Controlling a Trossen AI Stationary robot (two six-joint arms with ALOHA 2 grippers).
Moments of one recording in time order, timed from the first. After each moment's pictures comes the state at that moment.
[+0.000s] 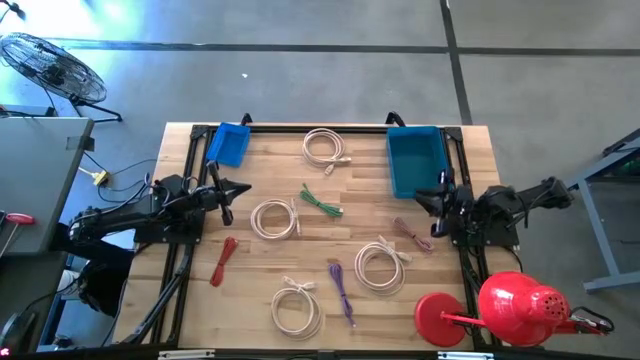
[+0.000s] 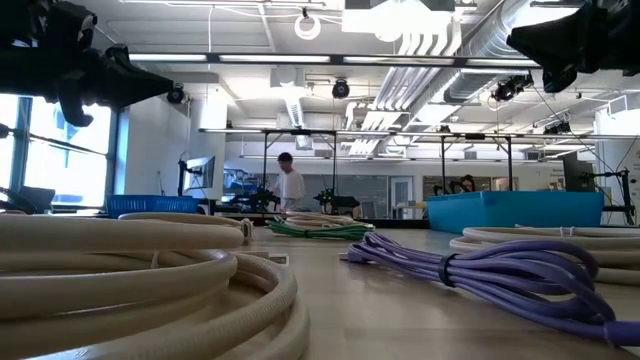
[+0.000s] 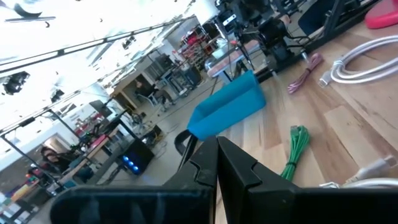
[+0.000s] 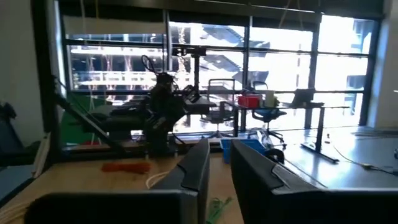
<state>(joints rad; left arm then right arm) 0.22 0.01 0.05 0.04 -0.03 0.67 0.29 0.04 0.09 0.20 0.49 -0.10</state>
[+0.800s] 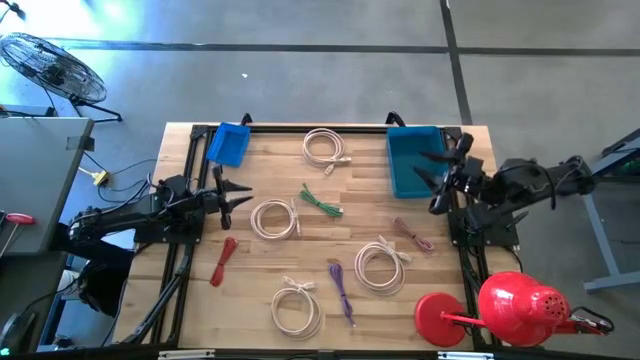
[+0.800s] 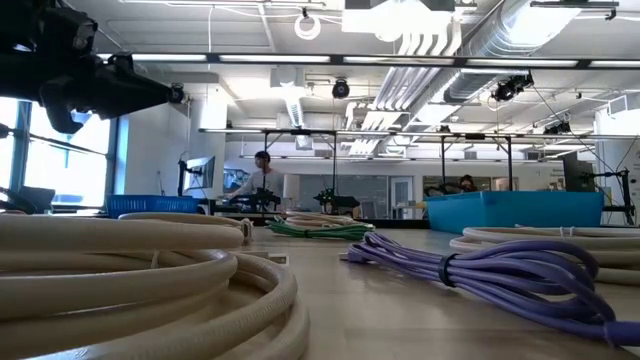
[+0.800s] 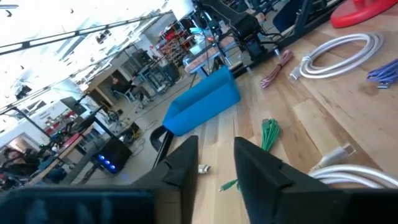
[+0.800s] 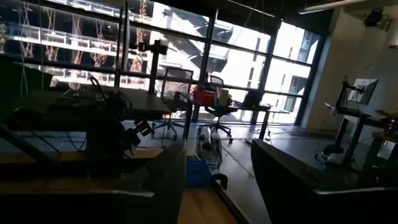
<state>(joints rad) 0.22 0.01 0.05 -0.03 0.04 0.64 0.29 0.62 0.77 0.02 0.68 -0.26</state>
